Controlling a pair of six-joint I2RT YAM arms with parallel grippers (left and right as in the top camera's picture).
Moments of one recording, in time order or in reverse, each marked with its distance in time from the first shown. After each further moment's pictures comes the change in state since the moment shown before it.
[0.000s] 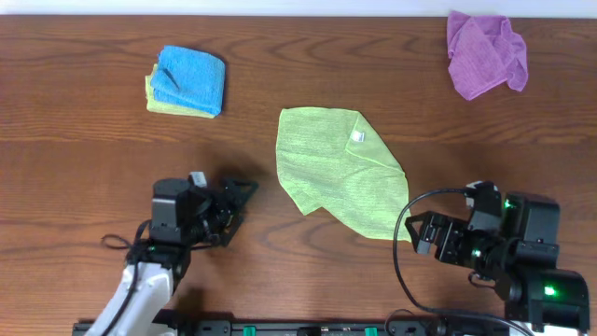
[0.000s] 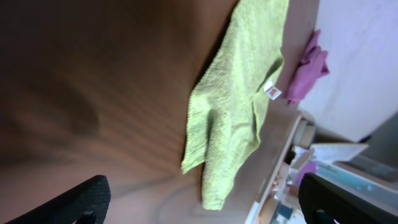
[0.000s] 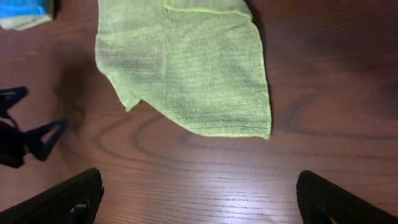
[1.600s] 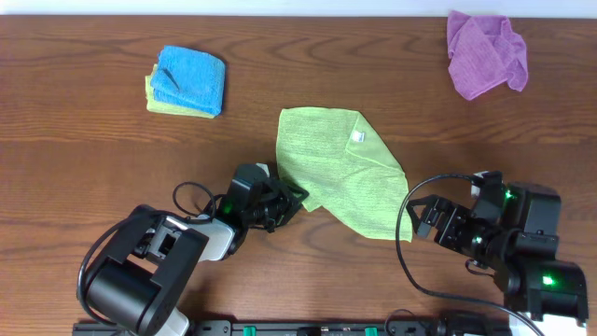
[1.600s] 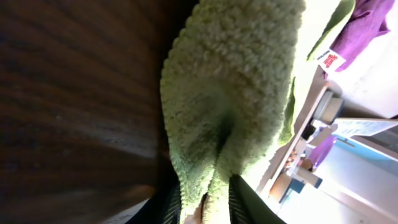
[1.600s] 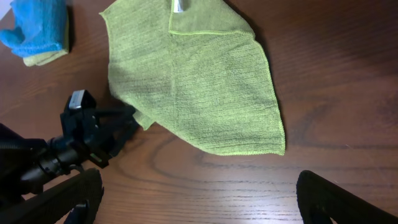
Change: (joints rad) left arm -0.355 0.598 0.157 0.460 -0.119 -0.214; right arm 0.000 0.037 0.000 0.089 -0.014 0.129
